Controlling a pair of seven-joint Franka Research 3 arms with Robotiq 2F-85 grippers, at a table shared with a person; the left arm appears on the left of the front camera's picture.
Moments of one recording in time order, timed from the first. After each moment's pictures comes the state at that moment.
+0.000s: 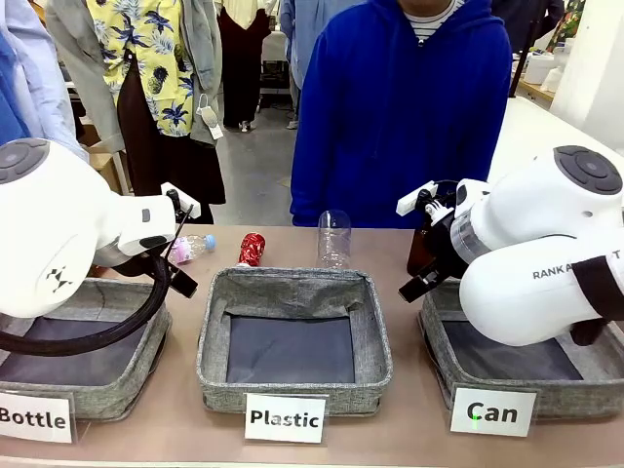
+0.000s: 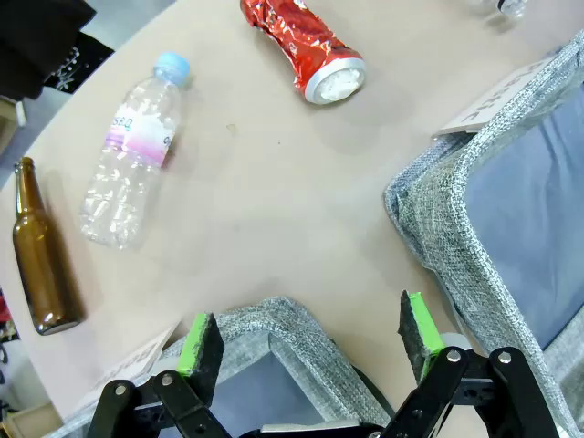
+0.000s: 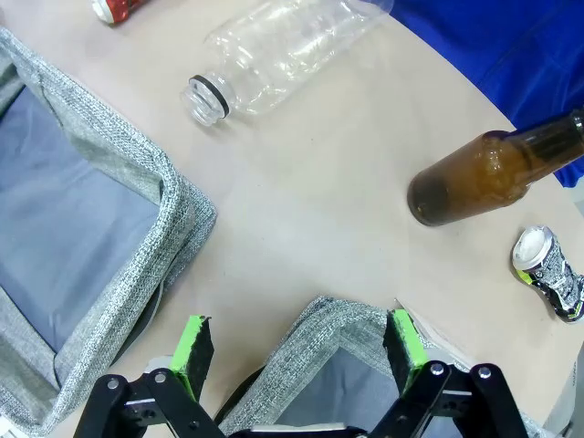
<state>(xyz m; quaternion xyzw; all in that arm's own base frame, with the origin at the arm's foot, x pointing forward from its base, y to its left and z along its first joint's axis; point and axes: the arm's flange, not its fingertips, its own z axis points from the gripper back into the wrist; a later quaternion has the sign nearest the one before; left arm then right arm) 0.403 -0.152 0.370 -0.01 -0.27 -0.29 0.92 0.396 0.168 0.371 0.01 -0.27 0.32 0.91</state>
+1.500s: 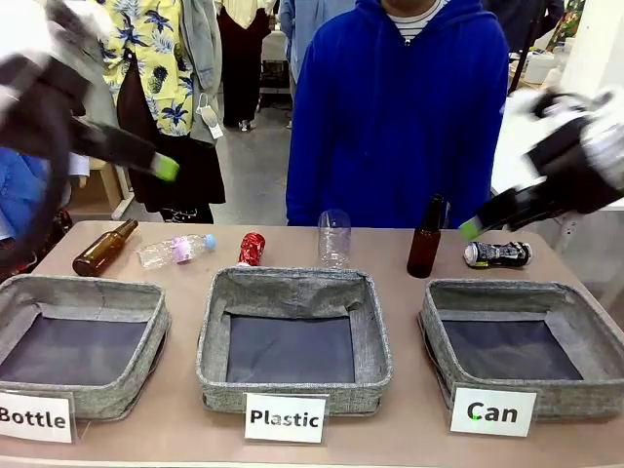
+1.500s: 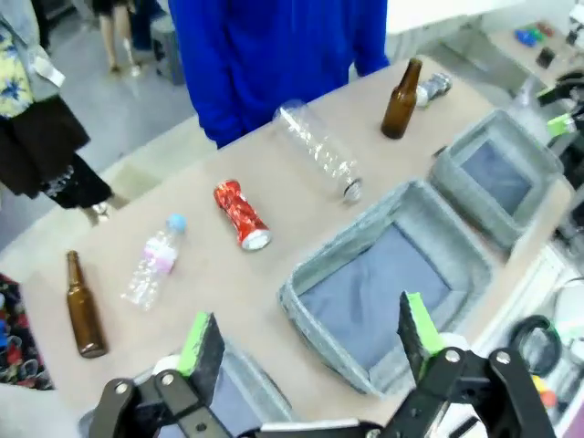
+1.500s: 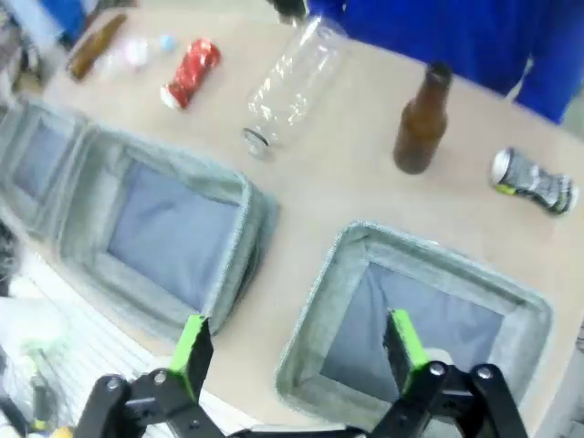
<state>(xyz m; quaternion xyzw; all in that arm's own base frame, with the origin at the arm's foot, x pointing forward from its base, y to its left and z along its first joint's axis) 0.299 -0.114 0.597 -0.18 -0.41 -0.26 0.85 0.324 0.076 0.533 0.18 -0.28 0.16 0.93</state>
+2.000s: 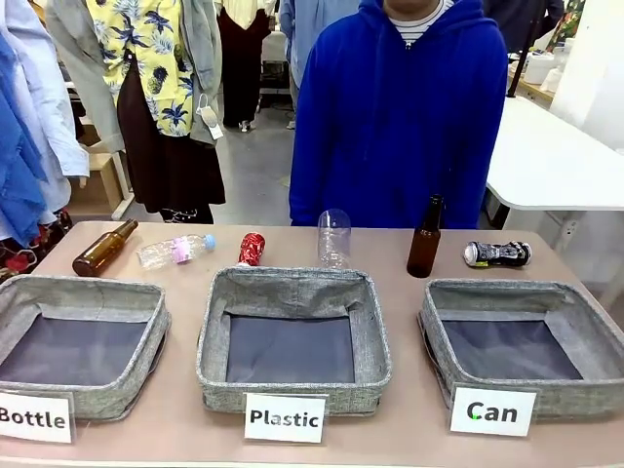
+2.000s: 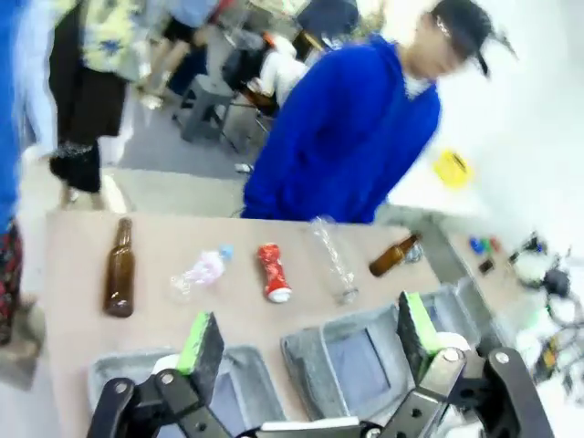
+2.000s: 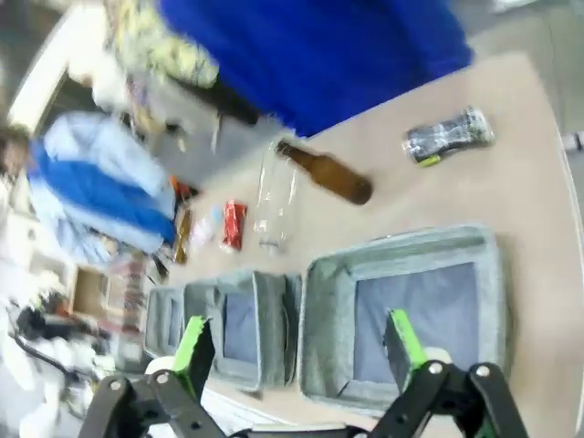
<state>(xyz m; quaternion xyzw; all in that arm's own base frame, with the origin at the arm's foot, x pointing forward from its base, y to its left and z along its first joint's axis) 0.278 0.137 0.596 -0.36 -0.48 0.01 0.80 0.281 -0.170 0.514 0.39 -0.33 -0.13 0.85</state>
